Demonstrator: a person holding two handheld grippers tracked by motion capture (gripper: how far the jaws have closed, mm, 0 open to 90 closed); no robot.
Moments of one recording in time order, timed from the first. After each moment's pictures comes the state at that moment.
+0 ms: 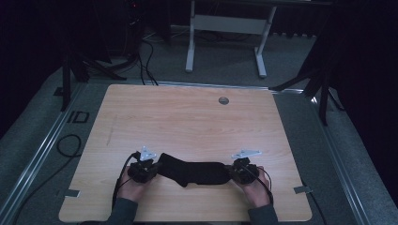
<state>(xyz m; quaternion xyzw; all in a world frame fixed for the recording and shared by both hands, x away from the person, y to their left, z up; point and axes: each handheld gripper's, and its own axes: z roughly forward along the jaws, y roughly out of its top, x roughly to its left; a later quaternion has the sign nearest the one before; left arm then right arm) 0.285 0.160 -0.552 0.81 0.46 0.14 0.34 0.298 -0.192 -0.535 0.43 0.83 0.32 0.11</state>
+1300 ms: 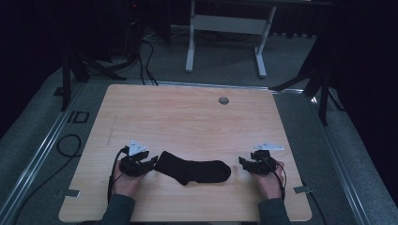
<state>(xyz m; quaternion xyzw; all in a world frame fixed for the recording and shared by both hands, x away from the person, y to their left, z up) 0.296 0.189 -0.544 0.76 0.51 0.19 0.36 0.329 -0.255 -0.546 0.52 0.77 0.34 0.17</state>
